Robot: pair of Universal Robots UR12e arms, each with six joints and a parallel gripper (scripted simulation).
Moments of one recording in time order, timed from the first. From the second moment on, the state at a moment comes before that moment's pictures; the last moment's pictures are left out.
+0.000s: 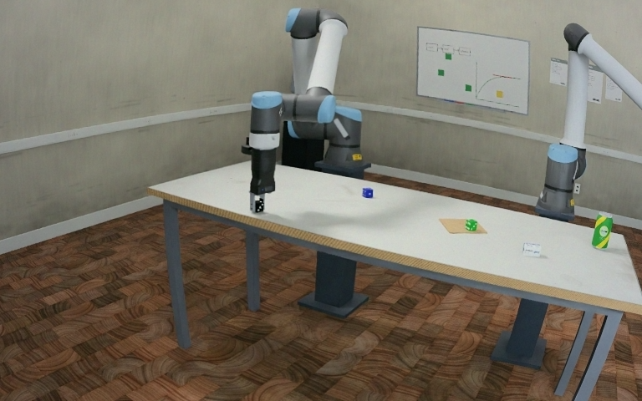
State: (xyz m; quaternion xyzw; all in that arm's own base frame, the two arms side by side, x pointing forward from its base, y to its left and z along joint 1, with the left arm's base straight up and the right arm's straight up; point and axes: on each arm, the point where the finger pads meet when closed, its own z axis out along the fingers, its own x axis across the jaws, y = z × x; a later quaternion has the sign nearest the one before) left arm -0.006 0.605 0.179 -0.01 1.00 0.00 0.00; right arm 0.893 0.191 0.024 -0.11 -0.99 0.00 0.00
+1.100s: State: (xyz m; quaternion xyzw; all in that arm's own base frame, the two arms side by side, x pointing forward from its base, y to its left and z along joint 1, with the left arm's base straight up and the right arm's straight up) left arm -0.006 0.605 0.179 -0.01 1.00 0.00 0.00; right arm 0.895 0.197 0.118 -0.12 -0.99 0.00 0.00
